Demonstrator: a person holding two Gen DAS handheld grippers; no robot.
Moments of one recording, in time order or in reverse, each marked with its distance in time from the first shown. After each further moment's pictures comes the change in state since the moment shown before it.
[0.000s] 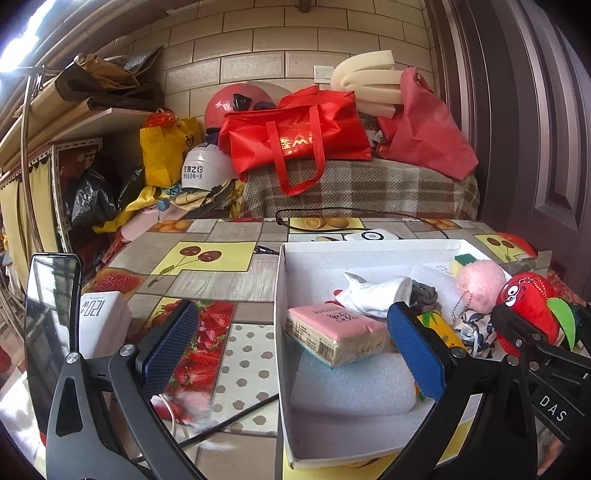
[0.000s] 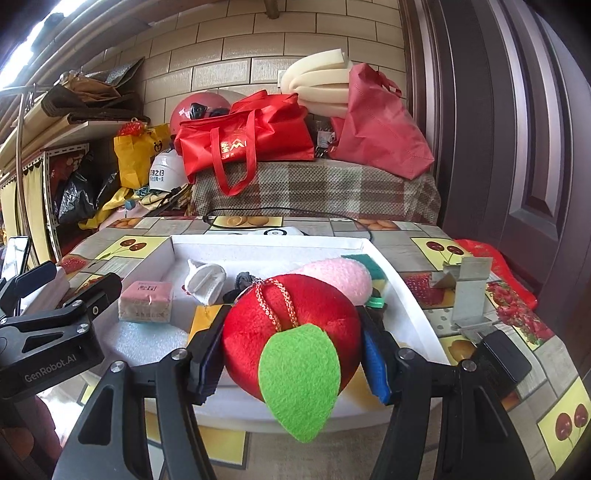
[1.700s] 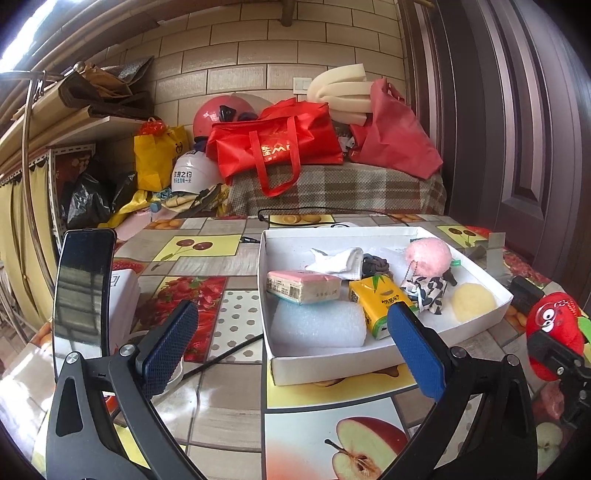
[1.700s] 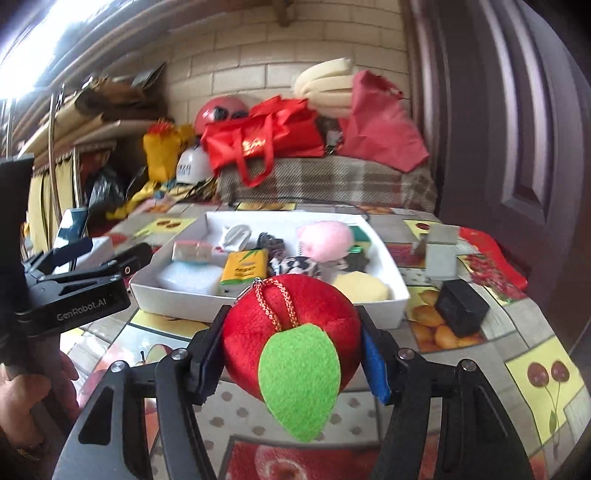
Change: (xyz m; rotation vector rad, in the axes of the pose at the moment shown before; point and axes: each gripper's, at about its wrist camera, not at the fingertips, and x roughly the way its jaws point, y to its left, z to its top) left arm -0.077 -0.007 -0.032 0.022 -0.028 -0.078; right arm -0.105 -0.027 -0.049 0.012 -0.016 0.062
